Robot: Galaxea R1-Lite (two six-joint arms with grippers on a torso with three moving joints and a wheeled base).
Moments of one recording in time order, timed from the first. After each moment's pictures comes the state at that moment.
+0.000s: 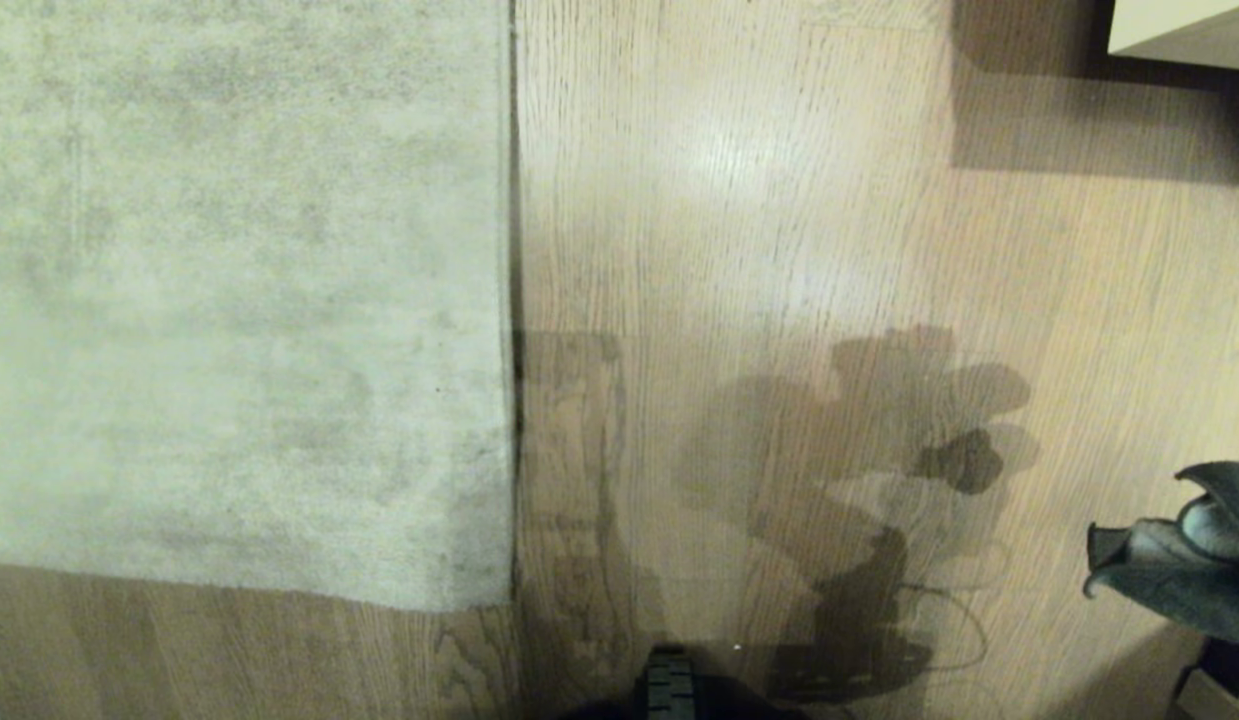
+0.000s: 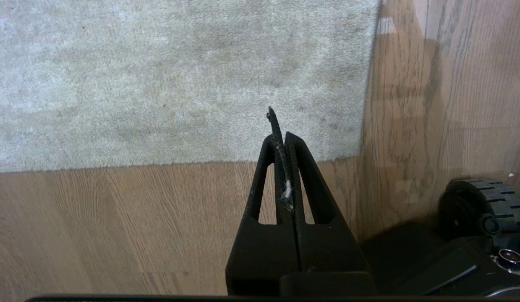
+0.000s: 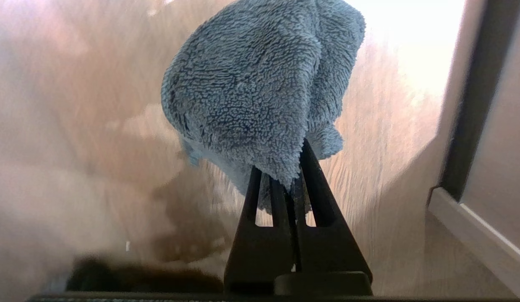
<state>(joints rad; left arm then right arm) 0.00 0.00 0.00 0.00 -0.03 0.10 -0.21 0.59 -0.07 -0.42 -0.01 0.13</state>
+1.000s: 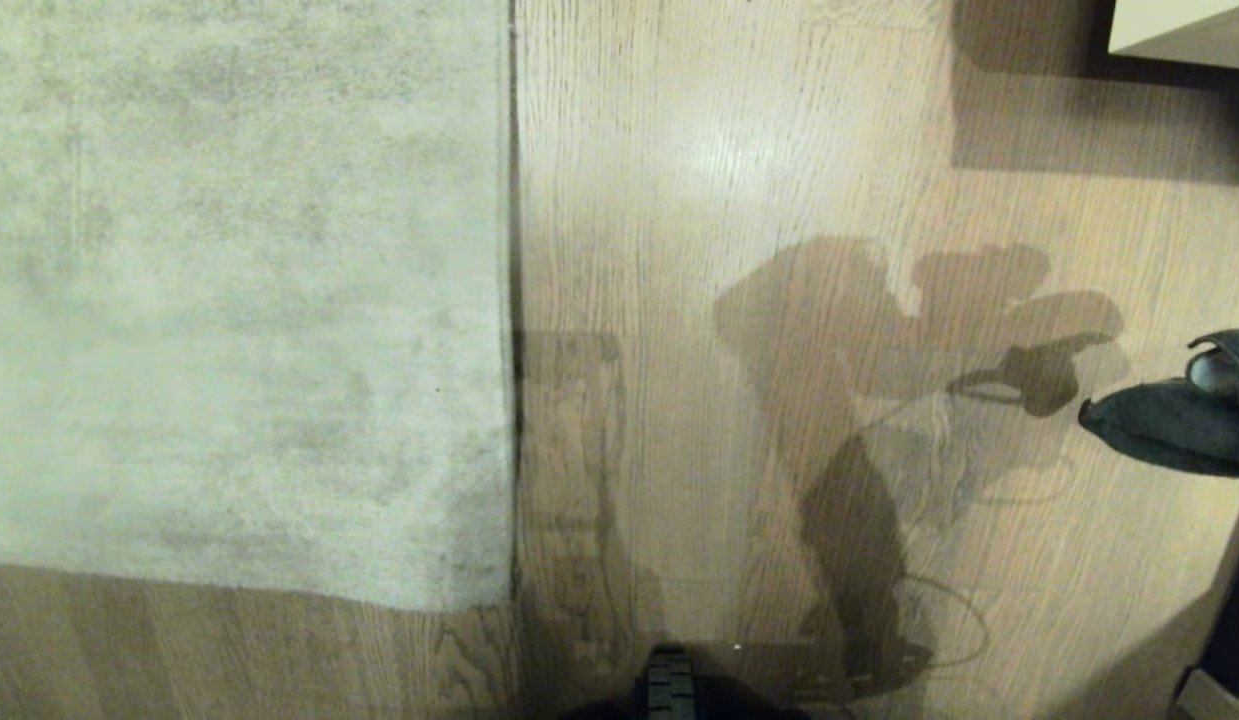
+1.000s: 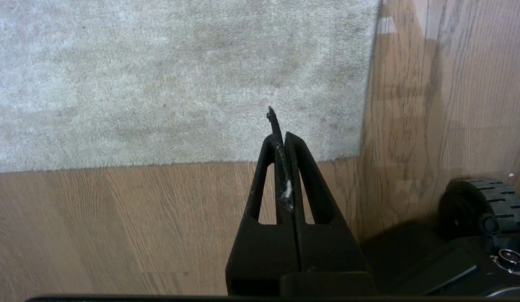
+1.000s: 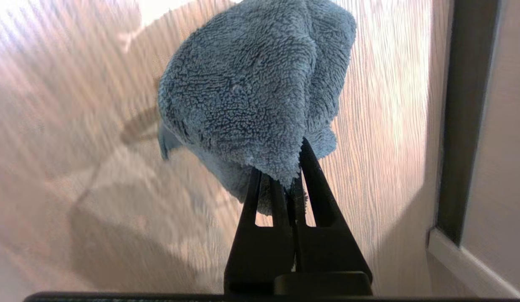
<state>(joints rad) 0.00 0.00 0.00 0.00 -0.03 0.10 -0.37 1.15 -0.33 -0.73 0.00 0.22</state>
